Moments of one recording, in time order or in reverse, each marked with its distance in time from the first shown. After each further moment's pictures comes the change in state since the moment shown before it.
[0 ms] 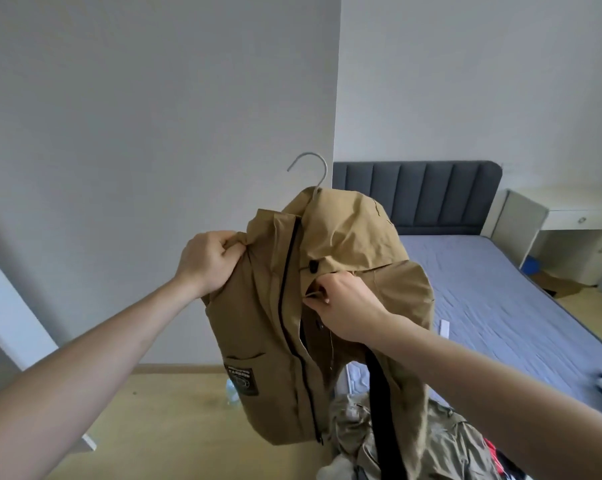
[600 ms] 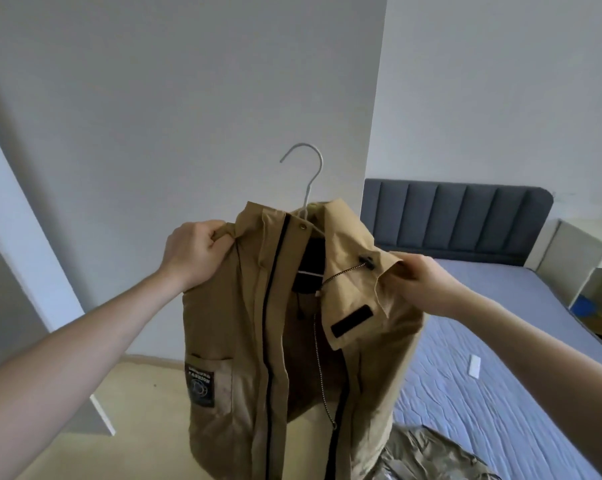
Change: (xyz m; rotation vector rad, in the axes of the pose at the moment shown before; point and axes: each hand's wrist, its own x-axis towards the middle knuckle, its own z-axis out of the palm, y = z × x) left_hand -0.003 -0.003 -0.056 0.152 0.199 0.053; right_hand 0.026 0.080 -0.077 0.286 -0.014 0.031
